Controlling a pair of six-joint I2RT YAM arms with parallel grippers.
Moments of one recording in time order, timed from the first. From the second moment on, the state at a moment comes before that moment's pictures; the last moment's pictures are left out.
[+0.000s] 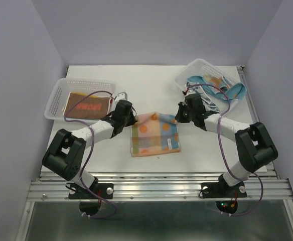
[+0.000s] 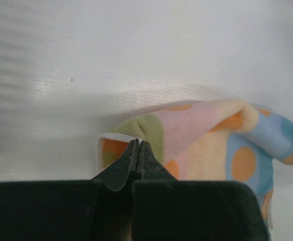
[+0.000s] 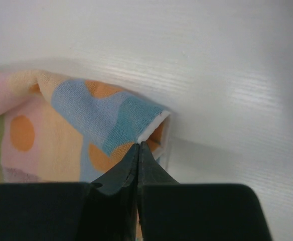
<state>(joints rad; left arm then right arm) -0.52 1.55 0.83 0.02 -0.20 -0.69 0.43 1.64 0.94 -0.02 -0.06 0.38</state>
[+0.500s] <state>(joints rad) -0.64 1.12 0.48 0.06 -0.19 -0.79 0.52 1.26 0.66 -0.03 -0.08 0.49</state>
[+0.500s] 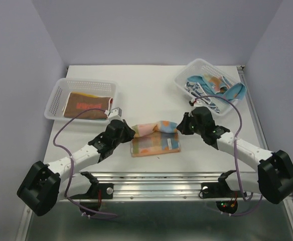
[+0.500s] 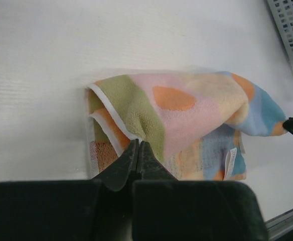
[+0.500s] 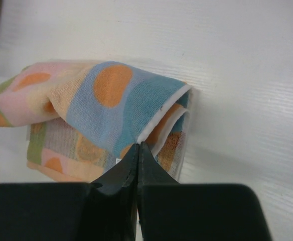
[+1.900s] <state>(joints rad) -0.71 0.66 0.22 -0.17 -0.08 -1.01 0.53 1.00 0.40 -0.12 -0.22 0.63</state>
